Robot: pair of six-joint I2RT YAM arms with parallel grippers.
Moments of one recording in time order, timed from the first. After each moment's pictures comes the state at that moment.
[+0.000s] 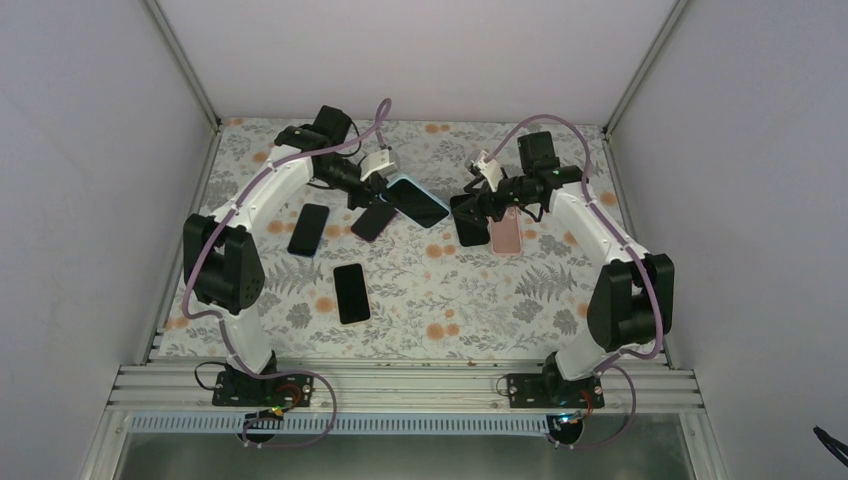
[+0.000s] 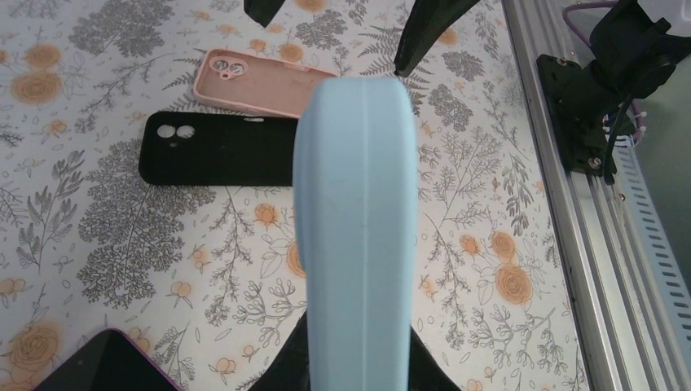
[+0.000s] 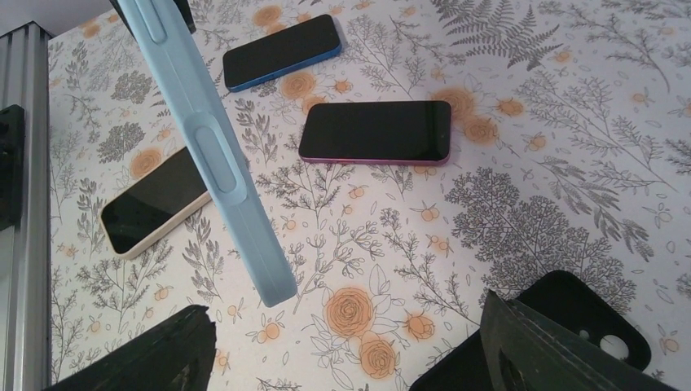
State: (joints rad) left arm -0.35 1.84 1.68 -1.04 0.91 0.83; right arm 0.23 1.59 1.30 -0.68 -0.78 -0.60
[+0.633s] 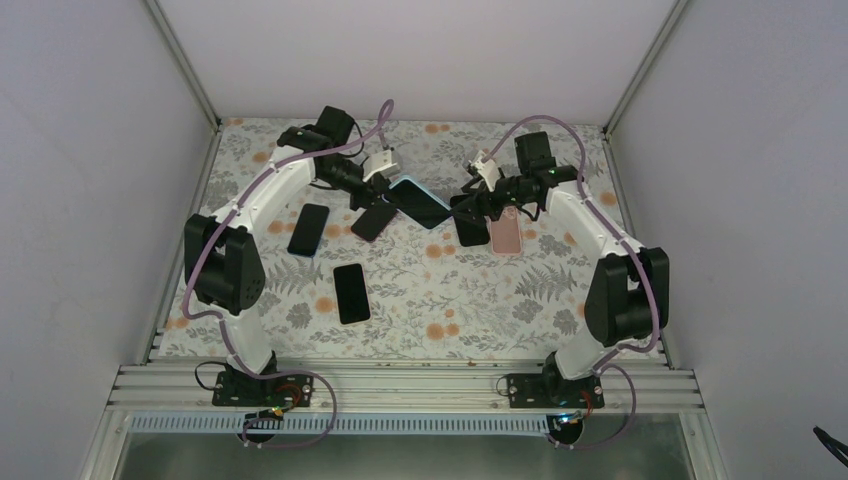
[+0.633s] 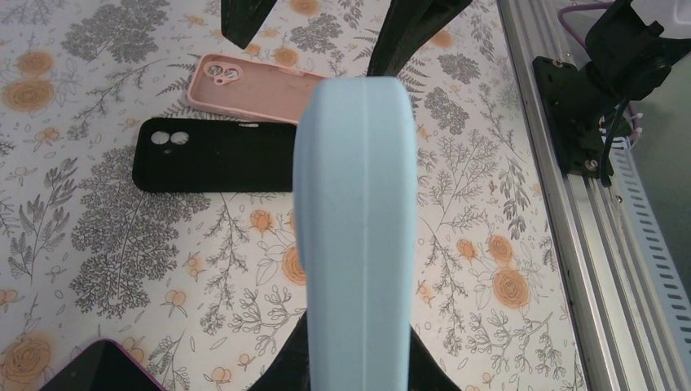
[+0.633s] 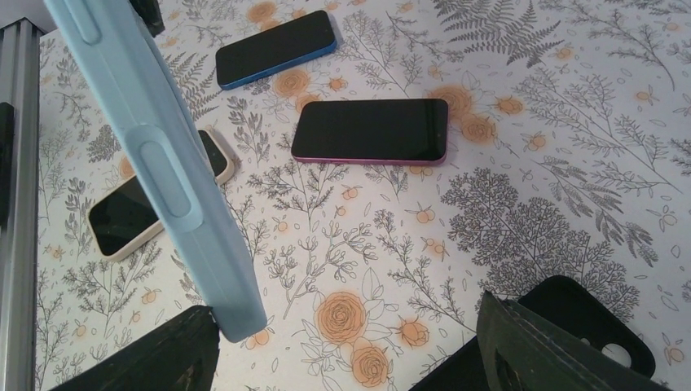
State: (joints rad) left arm -0.36 1.84 1.68 -1.03 0.91 0.83; right arm 0.23 1.62 1.30 -0.65 -0.78 -0.60
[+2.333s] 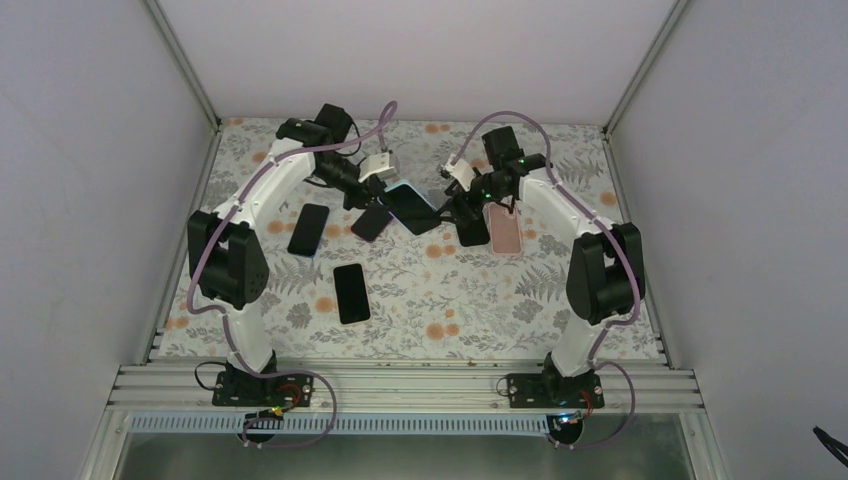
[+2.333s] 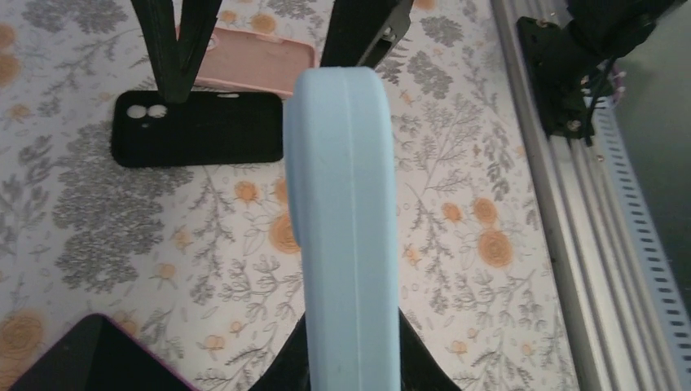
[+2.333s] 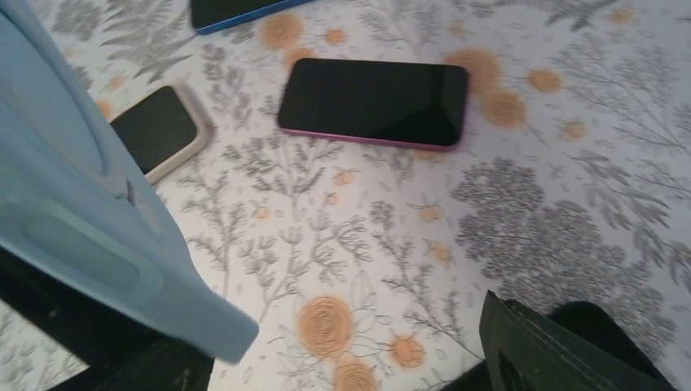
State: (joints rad) left arm -0.36 1.88 1.77 -1.20 0.87 0.96; right arm 0.34 1.79 1.43 -0.68 -0.64 -0.60
